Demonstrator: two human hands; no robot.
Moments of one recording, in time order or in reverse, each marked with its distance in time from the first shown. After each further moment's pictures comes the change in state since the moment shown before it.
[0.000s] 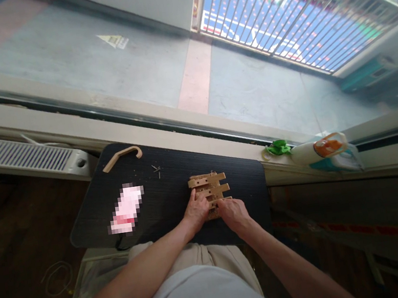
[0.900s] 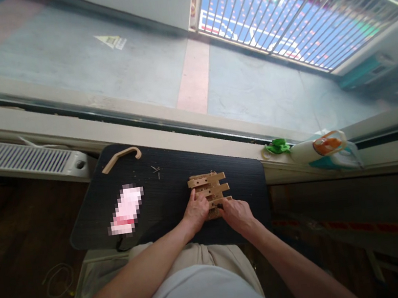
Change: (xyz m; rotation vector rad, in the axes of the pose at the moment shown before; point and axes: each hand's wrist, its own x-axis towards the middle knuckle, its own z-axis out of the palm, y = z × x) left_hand 0.000 -0.001 0.004 0.010 0.013 0.018; right_hand -0.007 0.009 0.002 0.056 -0.008 0.096
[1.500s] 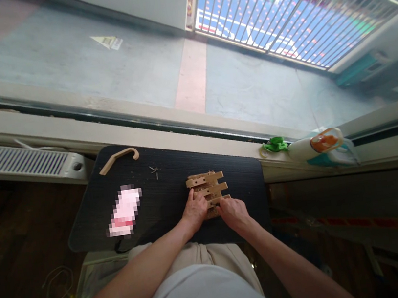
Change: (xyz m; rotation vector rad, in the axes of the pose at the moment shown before) left_hand 0.000 0.000 0.000 -0.011 0.012 -0.001; right_hand 0.006 -0.003 0.004 0.024 -0.029 0.021
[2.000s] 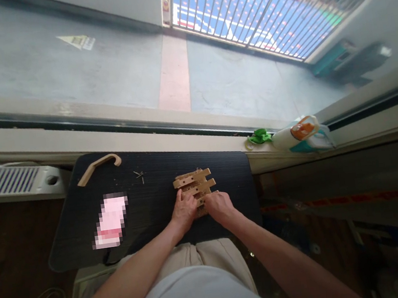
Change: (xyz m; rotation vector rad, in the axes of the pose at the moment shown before) left_hand 0.002 0.000 -0.011 -0.058 0.012 -0.008; right_hand 0.010 -0.003 0.004 -0.005 0.057 -0.084
